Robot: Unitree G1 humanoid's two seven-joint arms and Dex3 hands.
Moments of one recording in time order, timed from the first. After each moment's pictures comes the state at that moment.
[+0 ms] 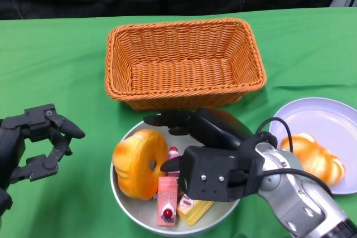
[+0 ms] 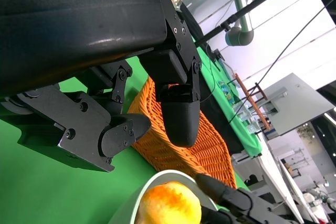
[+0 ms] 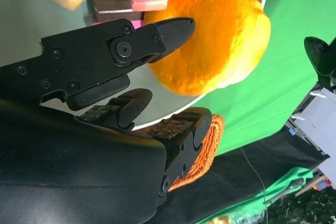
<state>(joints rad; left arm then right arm) -0.22 0.28 0.17 0.69 -0.08 -0.87 -0.31 -0.44 -0.03 0.48 0.23 -0.54 -0.01 0.20</state>
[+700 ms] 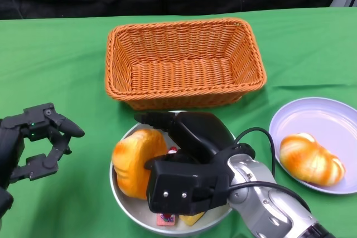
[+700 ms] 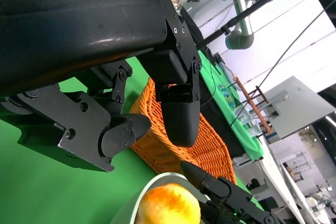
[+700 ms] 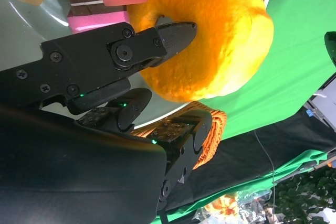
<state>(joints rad) -0.22 0.28 0.17 0.69 -0.06 -0.87 -0.28 -0.46 0.07 0.56 0.35 -0.71 0.05 -0.06</state>
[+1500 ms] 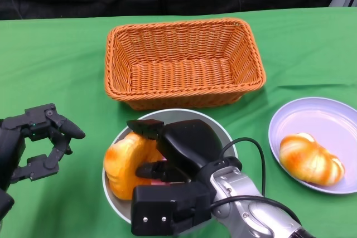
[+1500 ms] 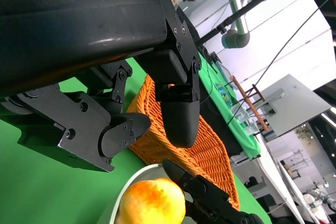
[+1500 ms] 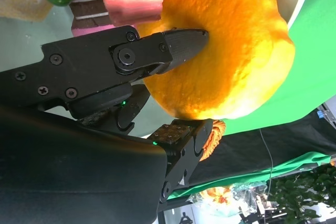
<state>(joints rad) -0.22 0.28 0.17 0.69 -0.06 -0.89 -0.28 -0.47 0.10 0.67 0.42 -0.83 0.10 -0.20</state>
